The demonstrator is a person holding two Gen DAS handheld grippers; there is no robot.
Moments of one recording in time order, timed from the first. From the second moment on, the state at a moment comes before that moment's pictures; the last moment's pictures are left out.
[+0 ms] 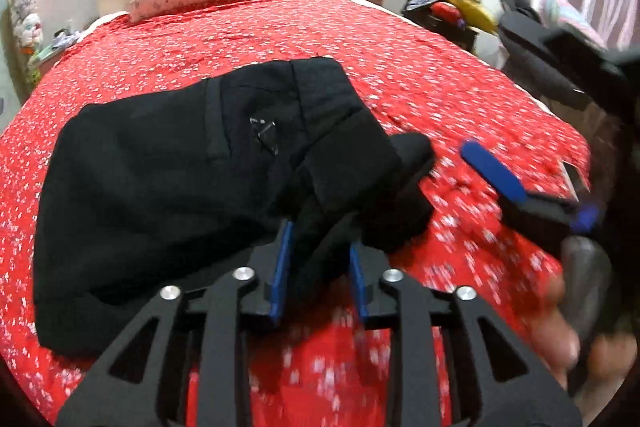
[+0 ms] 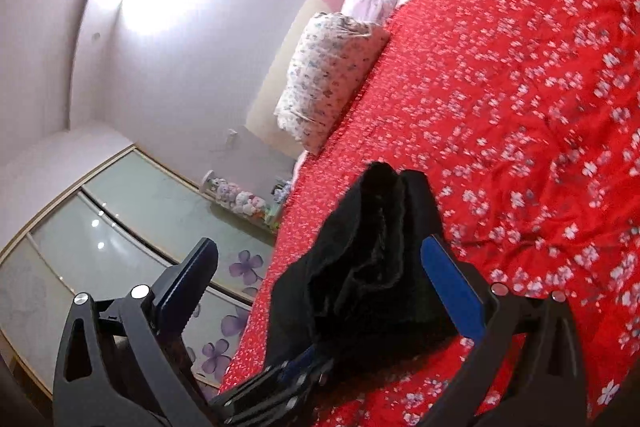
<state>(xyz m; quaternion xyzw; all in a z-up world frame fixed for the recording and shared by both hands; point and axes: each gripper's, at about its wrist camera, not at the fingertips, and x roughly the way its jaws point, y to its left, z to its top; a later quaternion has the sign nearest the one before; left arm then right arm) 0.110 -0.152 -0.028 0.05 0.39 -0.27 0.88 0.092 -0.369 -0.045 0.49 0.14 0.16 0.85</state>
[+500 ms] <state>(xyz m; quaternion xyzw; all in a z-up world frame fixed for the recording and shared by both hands) 0.132 -0.013 -0.018 -0.05 0.37 -0.13 0.92 0.115 -0.289 -0.024 0.23 0.26 0.13 0.93</state>
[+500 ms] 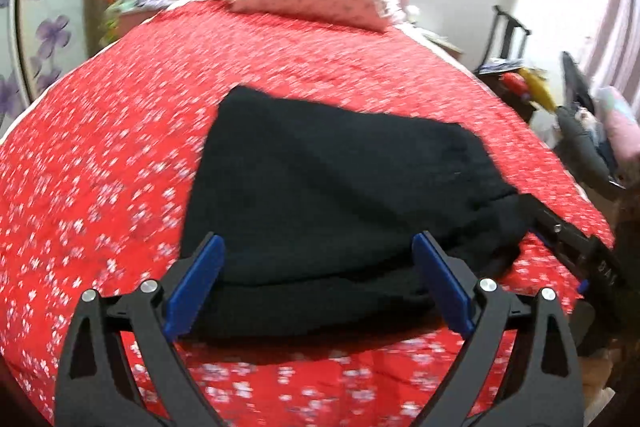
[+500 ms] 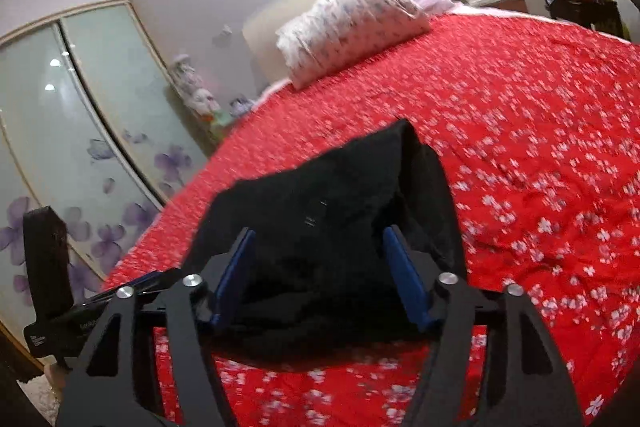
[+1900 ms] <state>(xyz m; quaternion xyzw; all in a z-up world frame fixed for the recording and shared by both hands) 0.139 -0.036 -0.035 0.02 0.39 -0.18 0.90 0.128 -0.288 -0.062 0.30 0.40 0.18 0.85</state>
